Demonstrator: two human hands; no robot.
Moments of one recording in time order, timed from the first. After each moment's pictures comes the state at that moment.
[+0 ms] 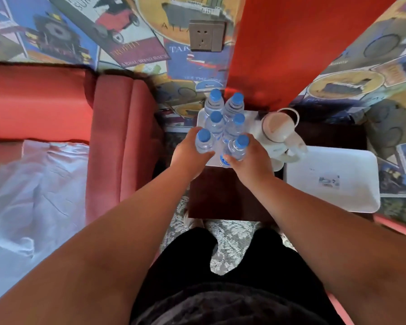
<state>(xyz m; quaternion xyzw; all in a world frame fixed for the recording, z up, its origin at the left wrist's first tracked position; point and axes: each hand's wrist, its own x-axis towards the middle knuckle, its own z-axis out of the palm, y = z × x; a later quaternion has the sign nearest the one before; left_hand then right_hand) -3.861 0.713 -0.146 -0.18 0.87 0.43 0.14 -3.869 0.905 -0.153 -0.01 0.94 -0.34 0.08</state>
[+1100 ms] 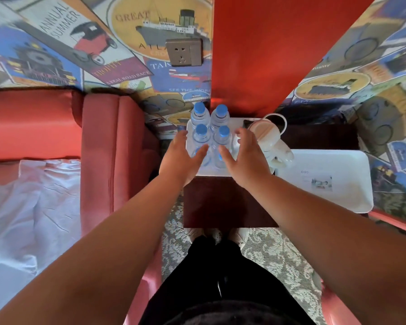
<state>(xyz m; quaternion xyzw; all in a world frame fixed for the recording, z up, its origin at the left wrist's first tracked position) -3.889 0.725 -0.130 -0.17 0.90 0.38 0.13 -3.897 0.918 -0.129 -0.01 0.93 -0.36 0.06</state>
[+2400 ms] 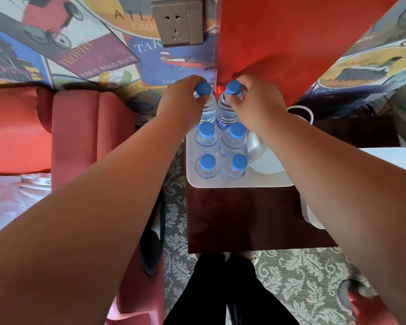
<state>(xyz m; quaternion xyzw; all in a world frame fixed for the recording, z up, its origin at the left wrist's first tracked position) -4.035 0.709 -0.171 -0.03 0.95 0.30 0.03 -4.040 0.899 -0.169 -0.03 0.96 -0.28 0.04</state>
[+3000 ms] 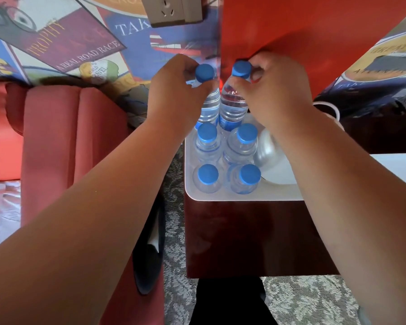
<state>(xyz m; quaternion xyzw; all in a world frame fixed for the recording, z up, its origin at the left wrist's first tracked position) -4.042 0.715 -0.191 -0.09 0.90 0.43 -0.06 -4.058 0.896 -0.185 0.00 0.95 -0.32 -0.03</state>
